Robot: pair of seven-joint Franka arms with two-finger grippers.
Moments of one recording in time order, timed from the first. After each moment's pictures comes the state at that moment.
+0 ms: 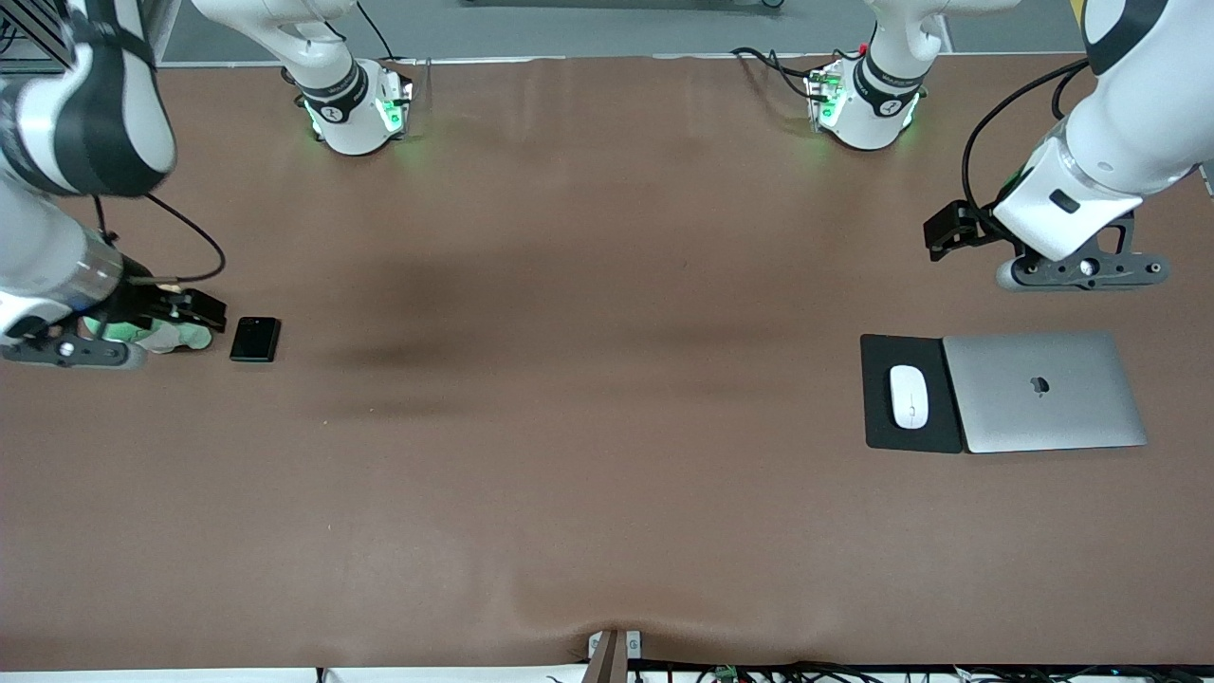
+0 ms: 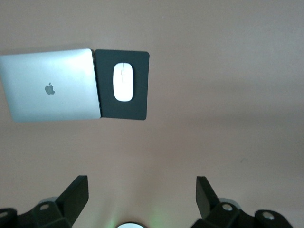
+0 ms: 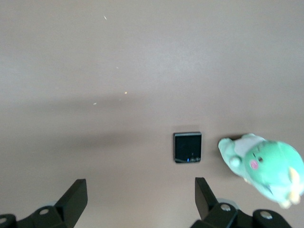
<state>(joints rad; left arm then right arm) -0.10 0.04 -0.15 -1.57 0.02 1.50 -0.22 0.06 0.09 -0.06 -1.68 -0.04 1.71 0.07</state>
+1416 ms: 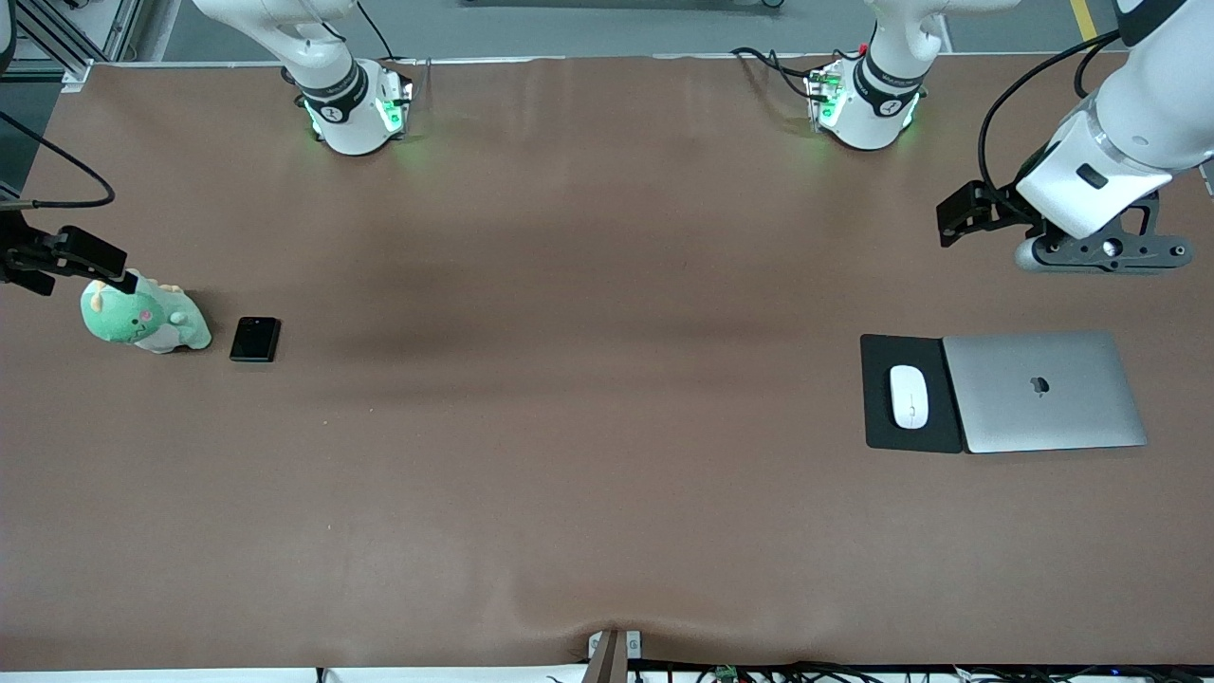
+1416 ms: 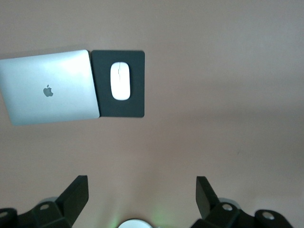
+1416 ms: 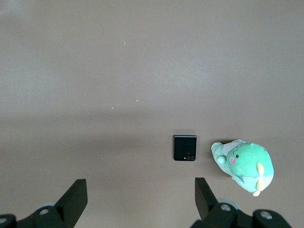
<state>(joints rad) -0.07 0.04 -0.15 -1.51 0.00 1.44 -0.12 0.01 0.07 -0.08 -1.51 0.03 1.58 -0.07</state>
